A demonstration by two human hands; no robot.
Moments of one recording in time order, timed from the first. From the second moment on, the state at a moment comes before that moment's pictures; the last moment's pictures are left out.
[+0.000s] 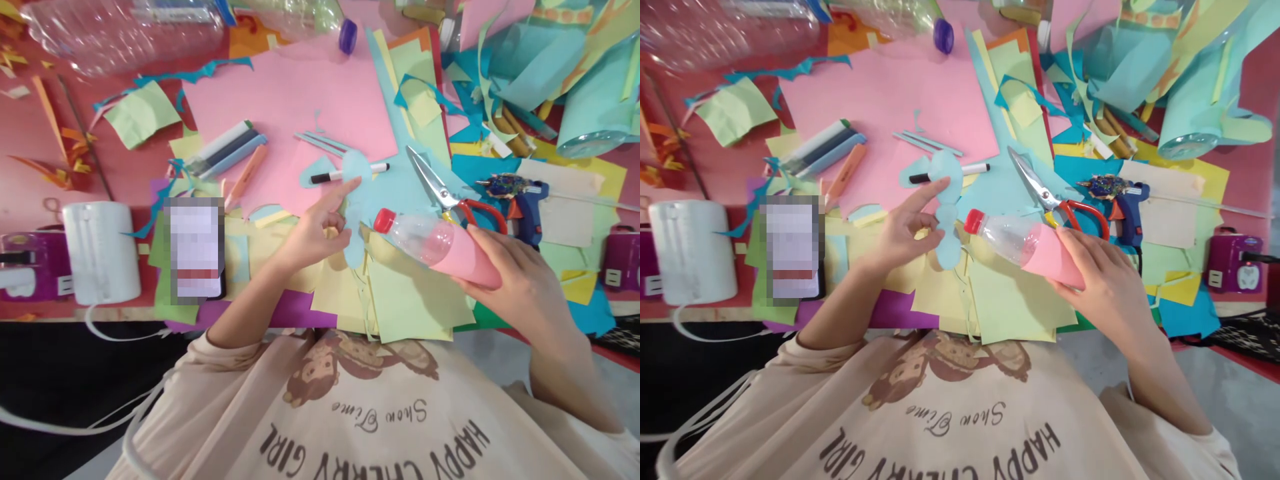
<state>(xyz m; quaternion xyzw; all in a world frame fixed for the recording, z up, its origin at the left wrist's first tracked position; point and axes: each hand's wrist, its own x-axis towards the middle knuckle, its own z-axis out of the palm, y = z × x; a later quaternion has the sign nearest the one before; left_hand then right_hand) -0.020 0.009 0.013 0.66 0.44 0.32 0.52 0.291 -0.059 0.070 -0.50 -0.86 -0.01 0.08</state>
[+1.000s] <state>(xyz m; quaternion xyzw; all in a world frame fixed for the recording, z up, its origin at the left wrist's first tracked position) -0.013 -0.002 0.017 0.69 0.42 0.27 0.52 0.290 -0.062 0.063 -0.49 -0.87 -0.02 0.07</state>
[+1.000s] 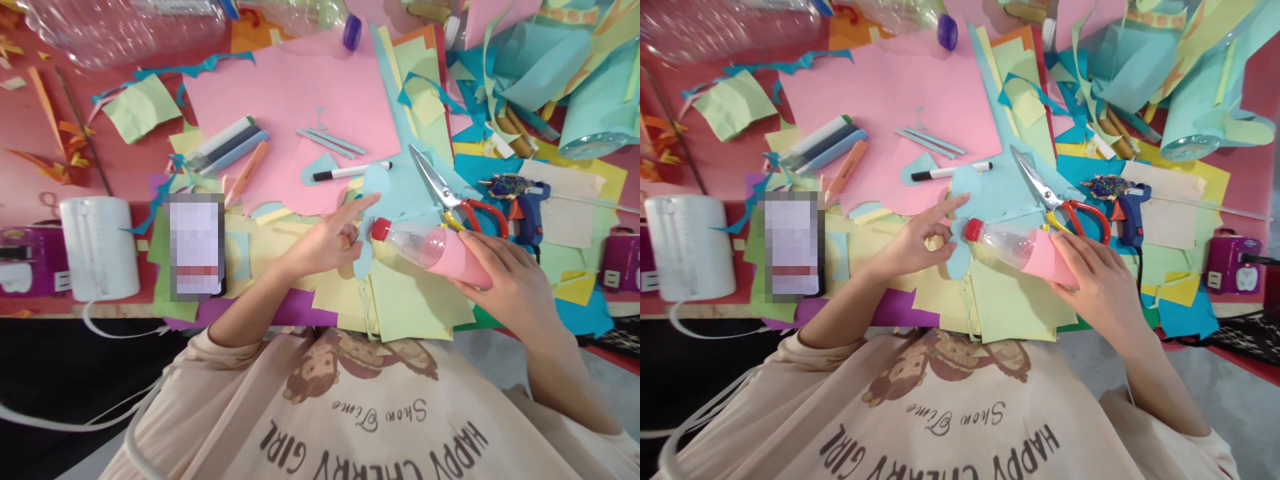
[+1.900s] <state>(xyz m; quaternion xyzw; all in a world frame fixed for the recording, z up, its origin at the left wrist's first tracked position) -0.012 -0.003 0.010 0.74 0.40 0.26 0.47 0.275 -0.056 0.068 -0.47 -0.88 -0.06 0.05</state>
